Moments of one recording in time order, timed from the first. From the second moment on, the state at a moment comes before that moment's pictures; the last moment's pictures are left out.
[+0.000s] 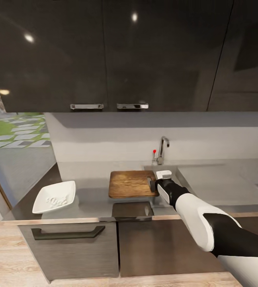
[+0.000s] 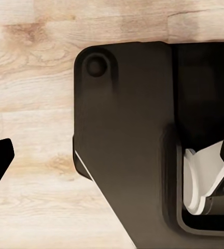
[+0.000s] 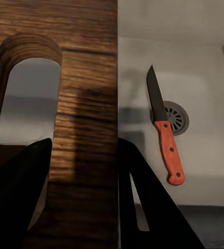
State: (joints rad) left arm 0.41 -0.05 -0.20 -0.32 0.08 -0.51 0.17; right arm -1.14 0.14 -0.09 -0.14 0.19 0.30 -0.12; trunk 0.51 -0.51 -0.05
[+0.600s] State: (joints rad) left arm 0.41 -0.05 -0.20 -0.32 0.08 -0.51 0.17; right arm -1.14 0.14 -0.10 -0.15 0.10 0.38 -0.12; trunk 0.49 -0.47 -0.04
